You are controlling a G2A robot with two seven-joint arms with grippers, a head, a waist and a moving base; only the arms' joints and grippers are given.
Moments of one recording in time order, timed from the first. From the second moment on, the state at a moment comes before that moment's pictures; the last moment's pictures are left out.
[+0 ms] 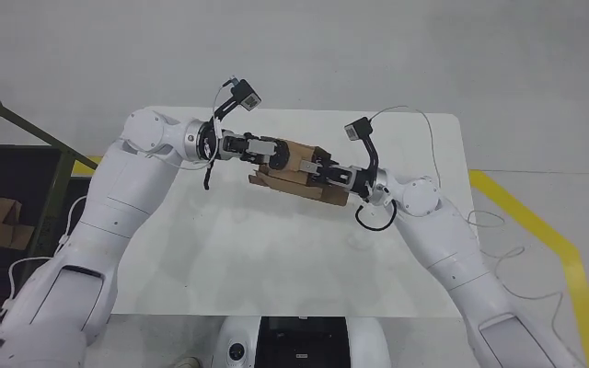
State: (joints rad) left arm 0.69 -1.03 -1.01 -1.23 -0.72 -0.38 -1.44; right arm -0.89 -1.29 0.95 -1.20 0.37 -0.62 0.89
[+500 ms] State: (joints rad) left arm 0.75 -1.01 -1.10 -1.21 -0.74 -0.40 -1.42; right arm -0.91 -1.28 0.99 -1.20 0.40 -0.63 0.91
